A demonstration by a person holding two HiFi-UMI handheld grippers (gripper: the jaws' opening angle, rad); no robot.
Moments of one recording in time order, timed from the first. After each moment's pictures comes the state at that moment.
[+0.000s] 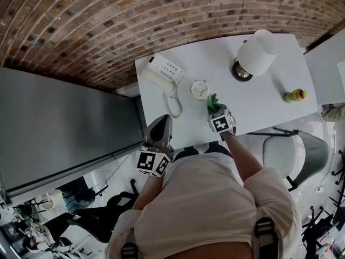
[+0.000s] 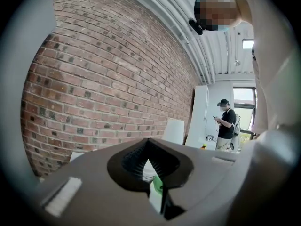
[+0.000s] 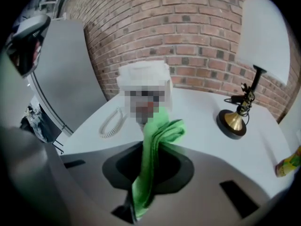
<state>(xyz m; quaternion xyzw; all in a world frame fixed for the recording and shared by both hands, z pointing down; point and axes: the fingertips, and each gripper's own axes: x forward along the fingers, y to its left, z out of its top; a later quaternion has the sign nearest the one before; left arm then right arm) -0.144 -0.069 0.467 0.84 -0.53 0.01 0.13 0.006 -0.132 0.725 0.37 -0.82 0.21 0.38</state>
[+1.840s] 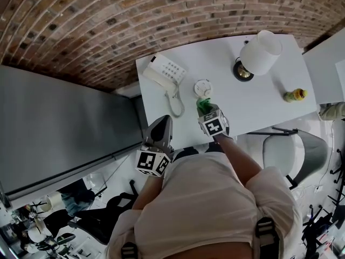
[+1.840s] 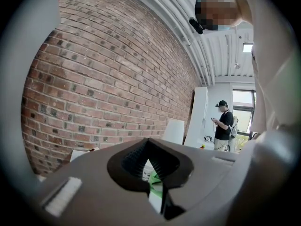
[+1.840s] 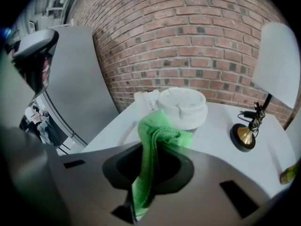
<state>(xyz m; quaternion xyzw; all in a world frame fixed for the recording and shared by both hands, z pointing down) -0.160 -0.064 0.471 0.84 -0.52 0.00 0.14 -0.056 -0.121 0.680 0.36 -0.84 0.22 0.35</state>
